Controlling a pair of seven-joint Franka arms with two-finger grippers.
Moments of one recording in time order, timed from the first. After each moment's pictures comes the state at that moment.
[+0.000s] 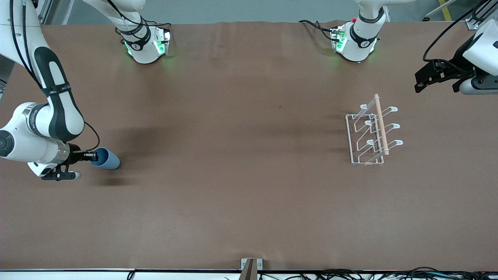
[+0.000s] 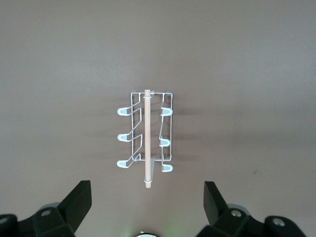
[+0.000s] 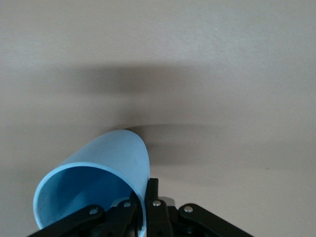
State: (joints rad) left arm 0.03 -0.02 -0.16 -1.49 0.01 1.46 -0.12; right arm -0.22 0.47 0.04 -1.85 0.02 2.16 -0.21
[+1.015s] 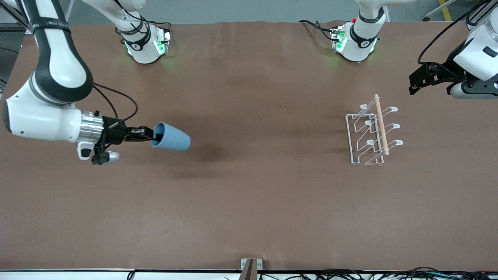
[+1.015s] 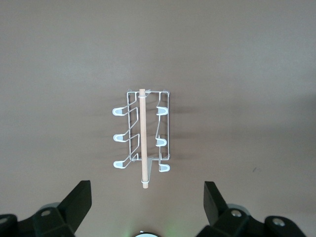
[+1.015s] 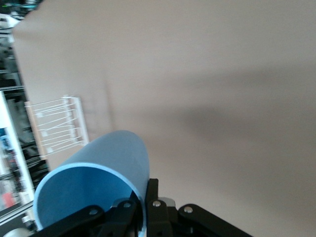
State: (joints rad) left arm 0.02 -0.01 -0.16 -1.49 0.01 1.46 -0.11; right arm -0.15 0.24 0.36 -1.78 0.73 1.90 -0.05
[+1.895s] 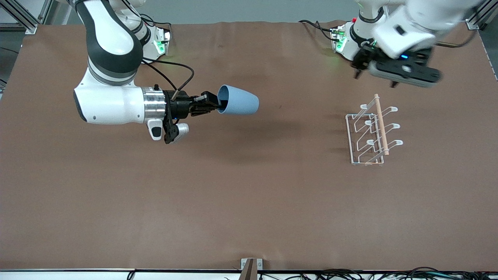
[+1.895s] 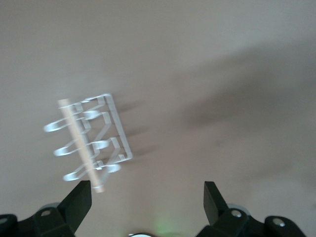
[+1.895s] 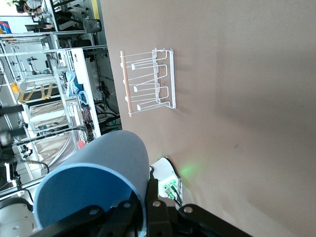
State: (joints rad) left arm -0.02 0.00 -0.43 -1.48 -0.05 1.46 -0.10; right arm 0.08 0.28 0.37 -1.70 1.03 1.90 -0.04
